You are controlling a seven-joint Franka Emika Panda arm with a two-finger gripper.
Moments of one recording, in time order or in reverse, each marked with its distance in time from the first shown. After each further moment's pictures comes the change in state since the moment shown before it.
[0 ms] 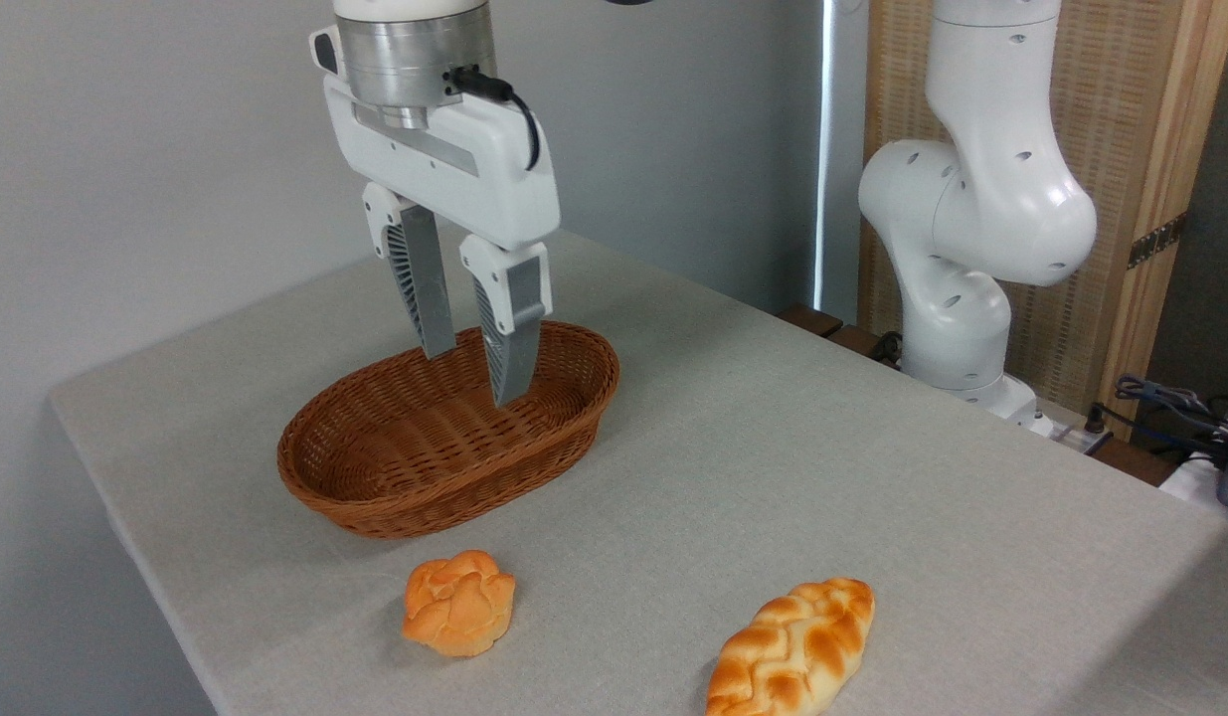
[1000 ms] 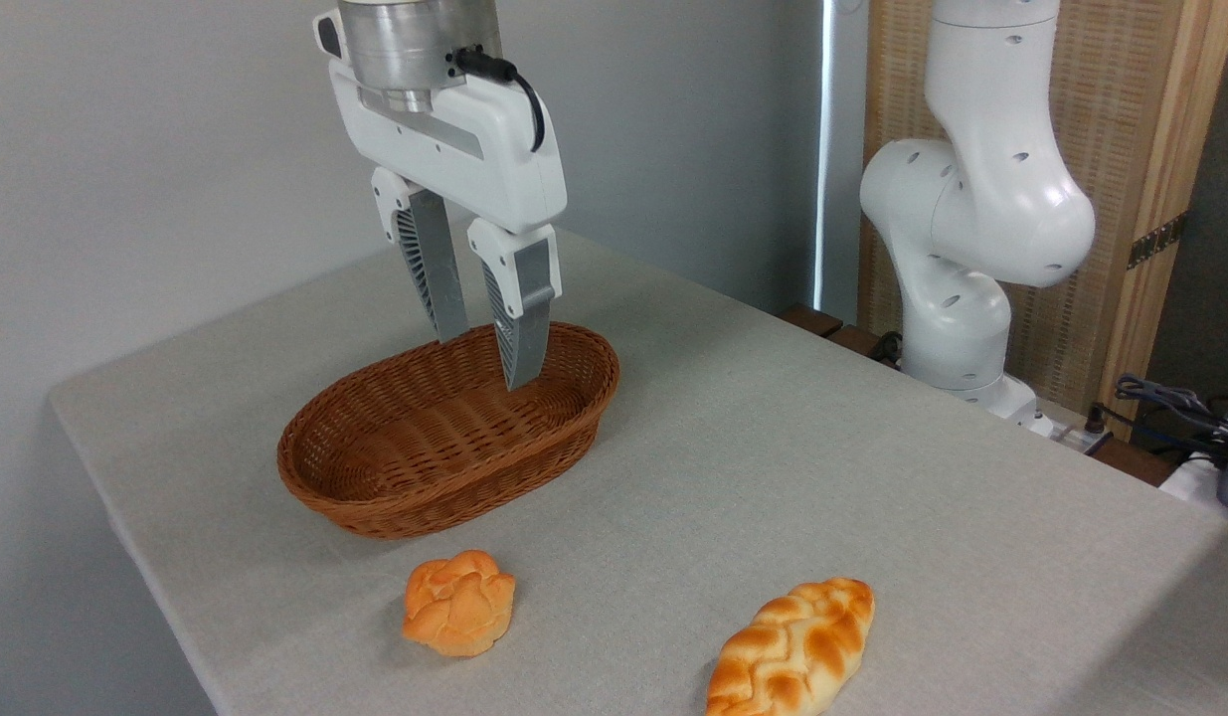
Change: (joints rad) arm -0.018 0.014 0.022 0.057 0.002 -0.082 0.024
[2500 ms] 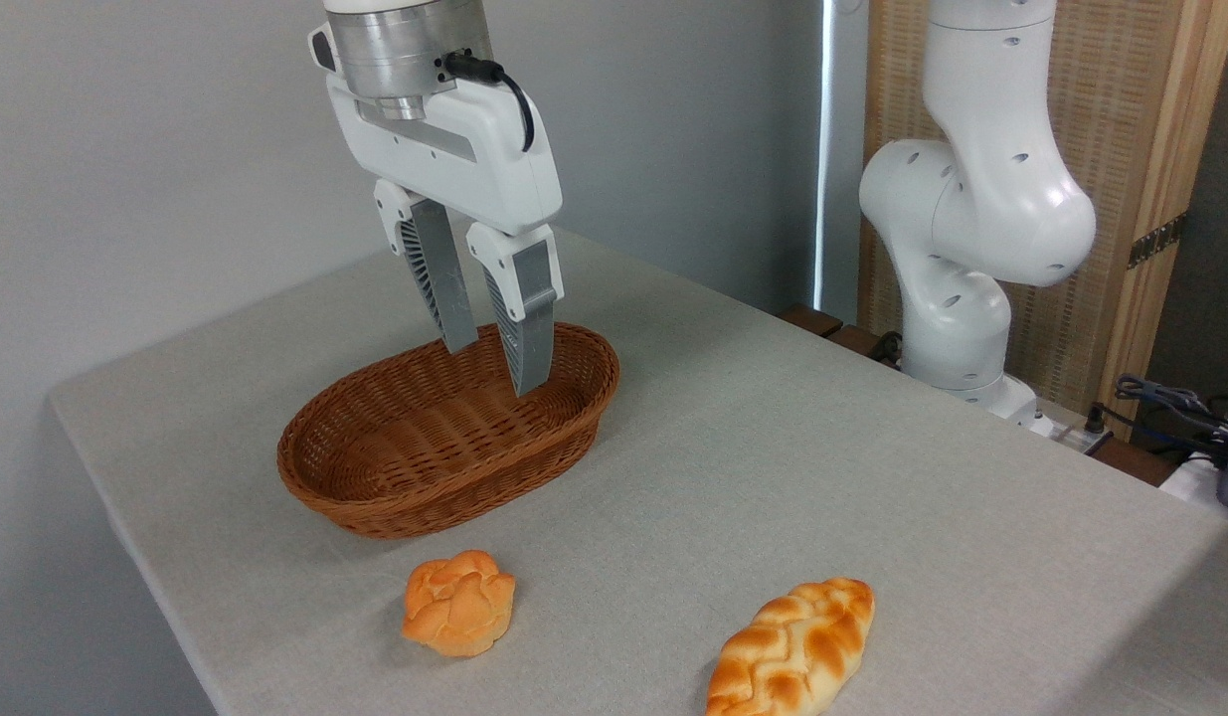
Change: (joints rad) arm 0.014 0.020 -0.032 0.016 0.048 -0.029 -0.017
